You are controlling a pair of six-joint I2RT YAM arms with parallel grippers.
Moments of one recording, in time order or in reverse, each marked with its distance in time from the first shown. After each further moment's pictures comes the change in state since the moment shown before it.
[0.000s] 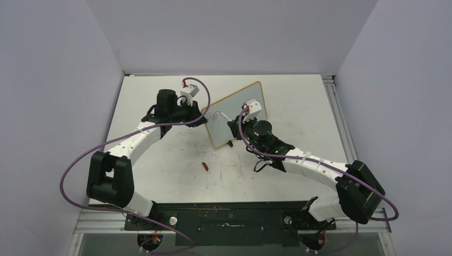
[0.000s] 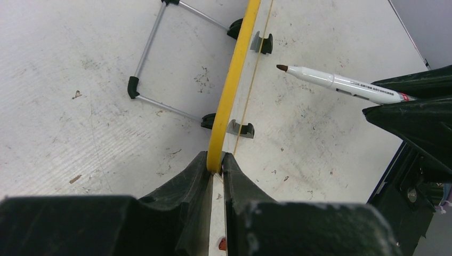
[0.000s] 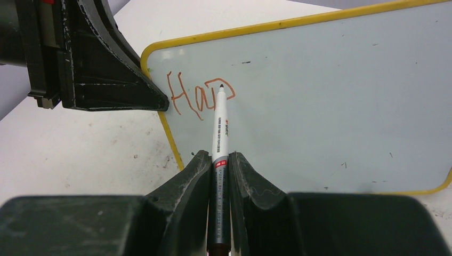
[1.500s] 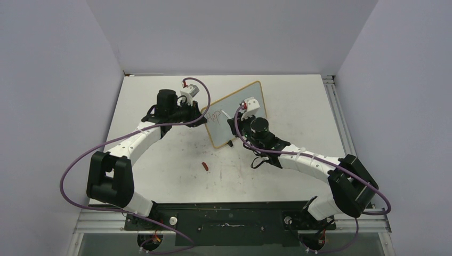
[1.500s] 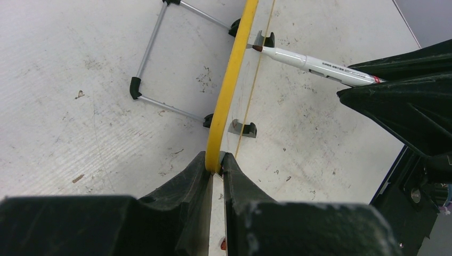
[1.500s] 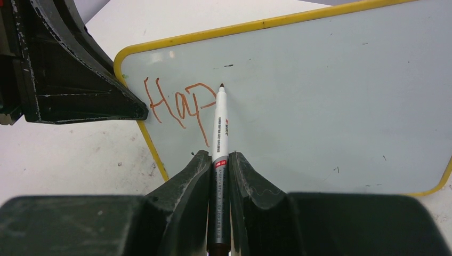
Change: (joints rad) left arm -0.002 -0.001 0.000 -0.003 -0.006 0.008; right arm -0.029 0.077 0.041 0.018 0.018 -0.009
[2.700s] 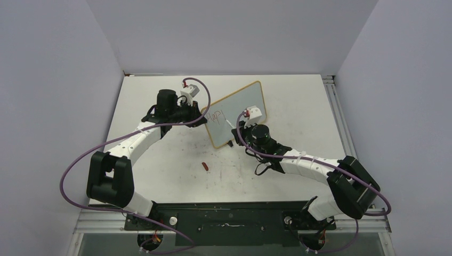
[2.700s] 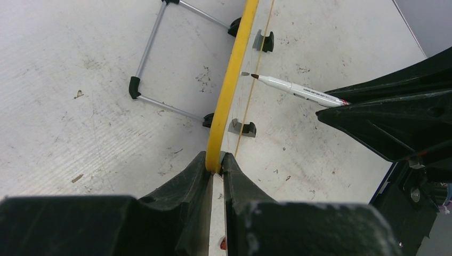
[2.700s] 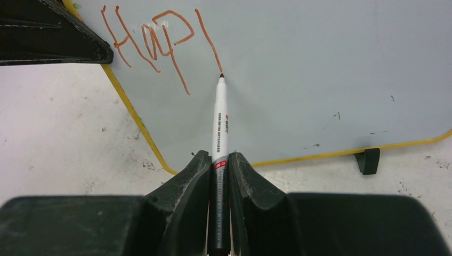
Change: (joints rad) left arm 0.000 0.000 0.000 -0.002 -0.001 0.001; right arm -0.003 -0.014 -0.104 -0.016 0.000 0.052
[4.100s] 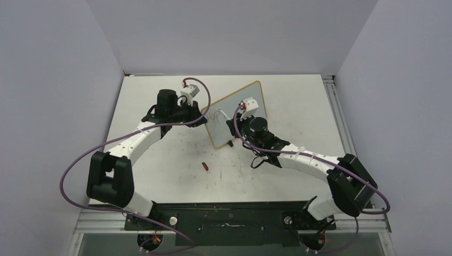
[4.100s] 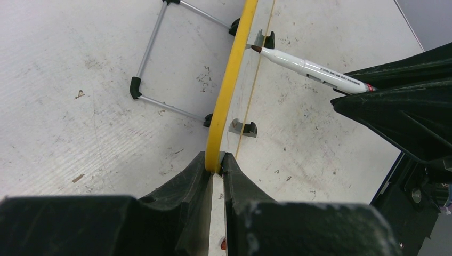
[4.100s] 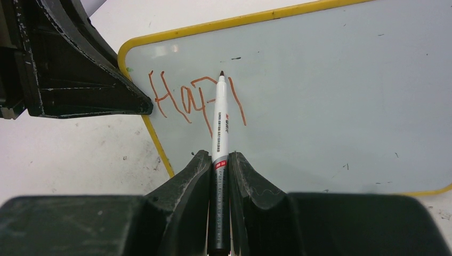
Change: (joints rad) left arm -0.003 0.000 0.002 -0.003 -0.002 0.000; right arm 0.006 0.022 0.113 -0.005 -0.027 -0.037
